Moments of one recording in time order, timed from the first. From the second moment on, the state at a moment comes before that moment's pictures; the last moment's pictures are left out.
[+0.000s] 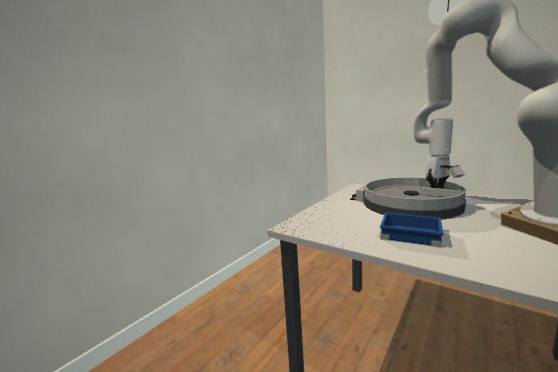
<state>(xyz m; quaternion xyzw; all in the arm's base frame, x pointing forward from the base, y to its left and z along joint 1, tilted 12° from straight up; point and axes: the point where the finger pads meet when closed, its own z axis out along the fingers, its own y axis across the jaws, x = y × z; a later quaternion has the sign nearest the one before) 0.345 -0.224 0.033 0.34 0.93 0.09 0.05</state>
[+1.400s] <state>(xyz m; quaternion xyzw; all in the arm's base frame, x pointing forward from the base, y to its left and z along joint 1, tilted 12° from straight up) 0.336 -0.230 0.099 0.34 0.93 0.09 0.05</state>
